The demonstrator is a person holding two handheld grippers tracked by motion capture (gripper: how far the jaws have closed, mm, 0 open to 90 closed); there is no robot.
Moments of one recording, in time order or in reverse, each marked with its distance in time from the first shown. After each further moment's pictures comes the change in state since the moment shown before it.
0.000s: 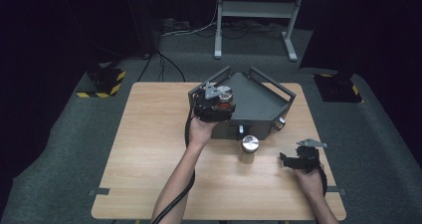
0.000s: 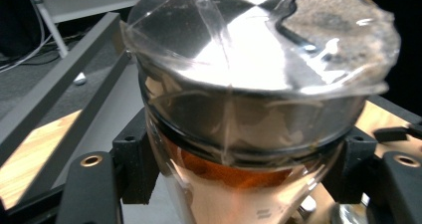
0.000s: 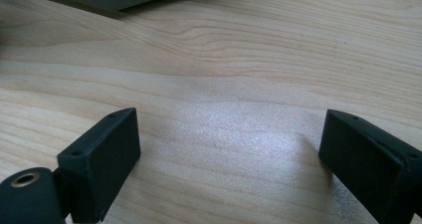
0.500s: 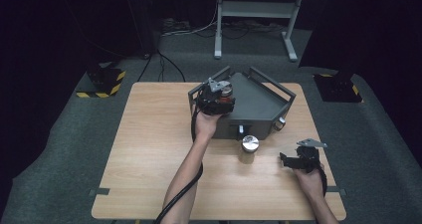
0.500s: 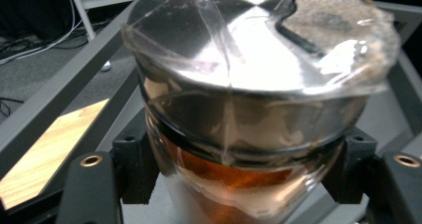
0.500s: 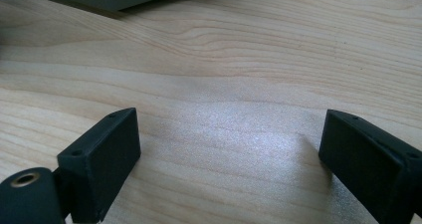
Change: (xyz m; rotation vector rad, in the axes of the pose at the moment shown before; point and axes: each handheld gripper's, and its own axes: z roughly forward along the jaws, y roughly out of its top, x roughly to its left) left arm -0.003 0.000 0.035 0.028 0.103 -0.040; right arm 0.000 0.000 0.000 0.000 0.000 0.000
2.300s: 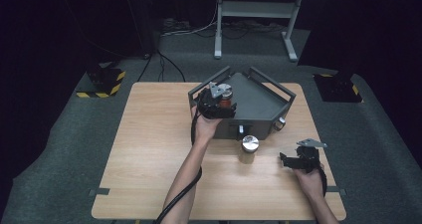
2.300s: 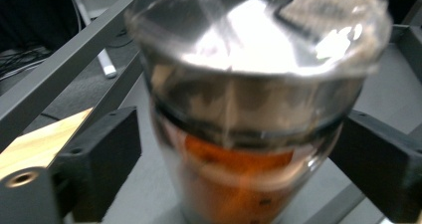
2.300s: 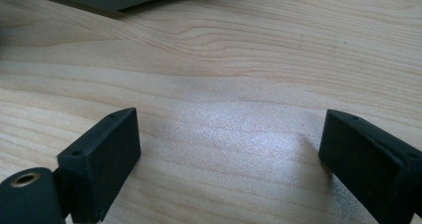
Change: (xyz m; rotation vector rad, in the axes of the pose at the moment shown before) left arm -0.002 -0.019 0.005 -0.022 0.013 0.042; right arm 0.000 0.000 0.000 0.000 -0.002 0.001
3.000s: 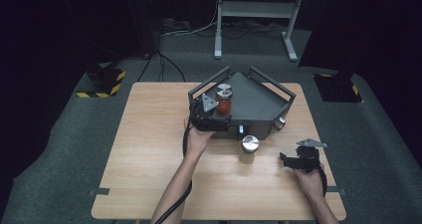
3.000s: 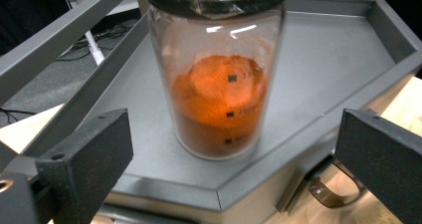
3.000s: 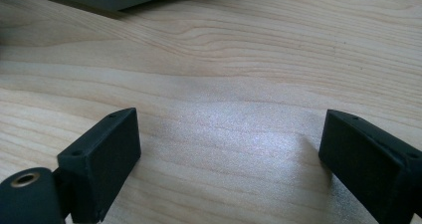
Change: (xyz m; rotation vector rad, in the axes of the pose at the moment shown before) left arm 0.001 -0.032 -0.036 -0.017 -0.036 0.025; right arm 0.000 0.000 0.000 0.000 0.000 0.000
